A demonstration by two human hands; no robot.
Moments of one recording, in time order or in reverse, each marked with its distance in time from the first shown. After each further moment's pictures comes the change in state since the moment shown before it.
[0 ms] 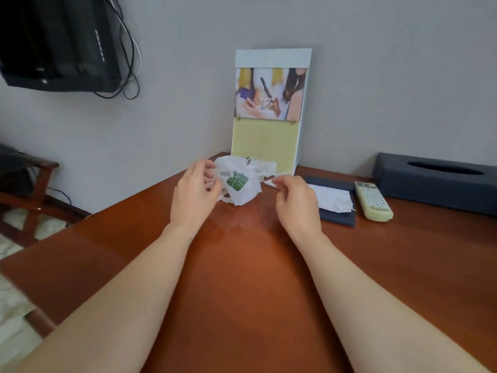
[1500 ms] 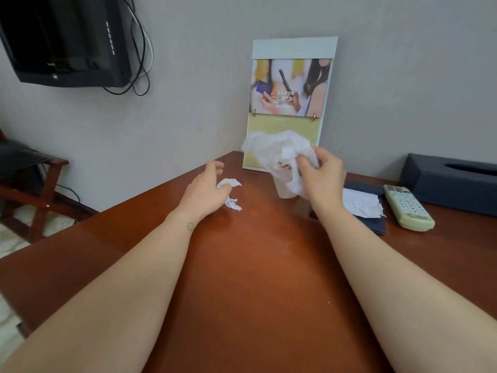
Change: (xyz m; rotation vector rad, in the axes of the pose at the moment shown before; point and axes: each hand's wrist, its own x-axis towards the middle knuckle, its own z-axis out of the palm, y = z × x) left_hand 0.030 -0.036 0.010 0.030 -0.389 -0.205; right_hand 0.058 0.004 0.017 0.359 0.187 0.201
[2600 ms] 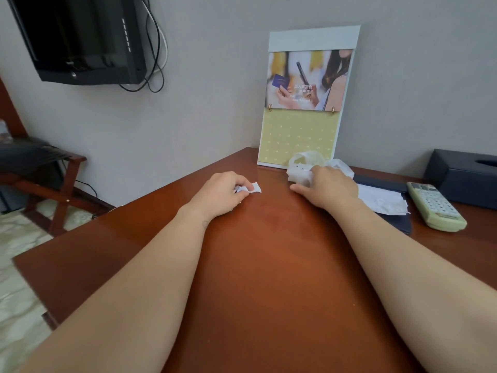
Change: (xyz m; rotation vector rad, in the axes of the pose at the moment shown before) left_hand -0.006 -0.001 -0.010 0.205 -0.148 0.153; right_hand 0.020 0.026 0.017 -0.965 -0.421 -0.117
